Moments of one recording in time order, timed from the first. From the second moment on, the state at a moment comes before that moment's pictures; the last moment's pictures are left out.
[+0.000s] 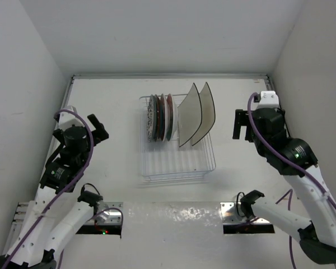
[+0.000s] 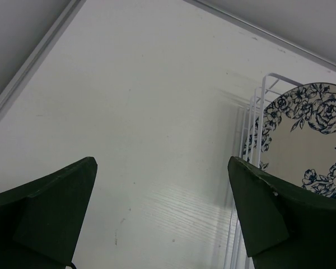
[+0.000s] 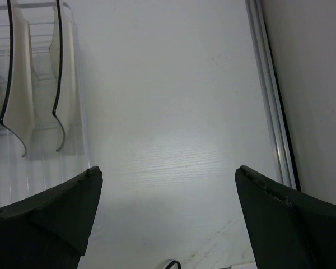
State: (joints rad) left arm -0.31 0.62 0.84 -0.65 -0.55 -0.46; right arm 0.51 0.85 1.20 -0.97 0.59 0.23
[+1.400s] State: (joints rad) left arm -0.31 0.66 0.84 -0.65 -0.51 -0.46; right arm 0.32 1.86 1.72 -0.91 0.09 0.16
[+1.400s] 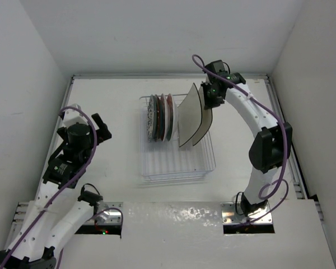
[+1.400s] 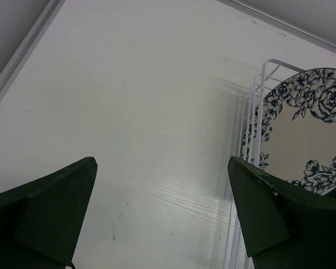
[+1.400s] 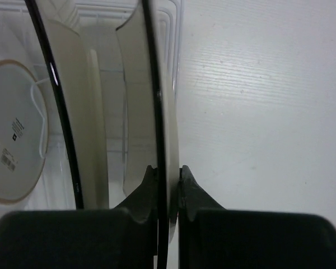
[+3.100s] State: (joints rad) left arm -0.31 0.66 0.84 -0.64 -0.49 -0.45; right arm -0.05 1.46 0.76 -0.08 0.62 1.25
